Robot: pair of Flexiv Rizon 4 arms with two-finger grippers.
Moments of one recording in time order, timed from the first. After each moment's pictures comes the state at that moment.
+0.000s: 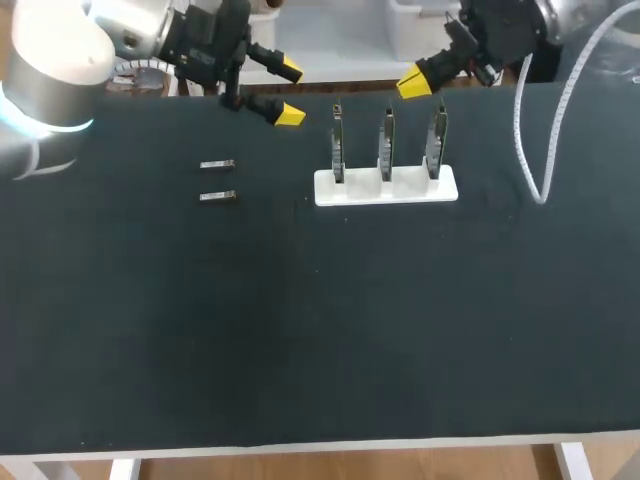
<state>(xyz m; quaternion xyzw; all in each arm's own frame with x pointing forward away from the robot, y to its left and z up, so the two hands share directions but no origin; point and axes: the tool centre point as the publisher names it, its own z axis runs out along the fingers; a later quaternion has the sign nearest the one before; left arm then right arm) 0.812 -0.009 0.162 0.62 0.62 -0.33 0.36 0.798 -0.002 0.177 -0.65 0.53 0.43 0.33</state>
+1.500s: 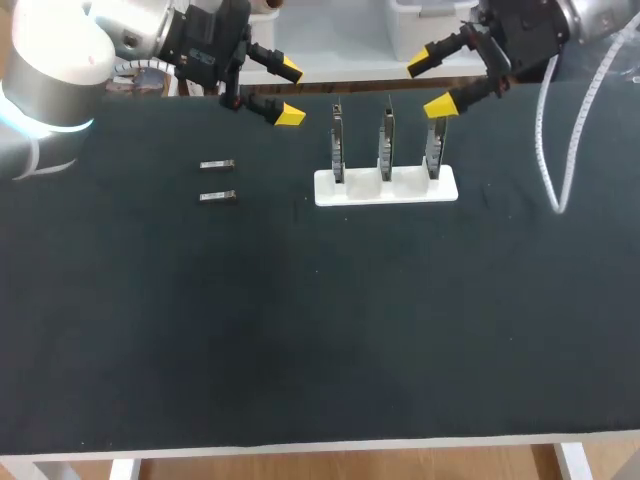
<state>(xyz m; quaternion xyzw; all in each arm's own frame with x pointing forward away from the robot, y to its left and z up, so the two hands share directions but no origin) 0.812 -0.009 0.162 0.62 0.62 -0.33 0.36 0.789 -0.022 0.181 -0.64 0.56 0.40 0.34</state>
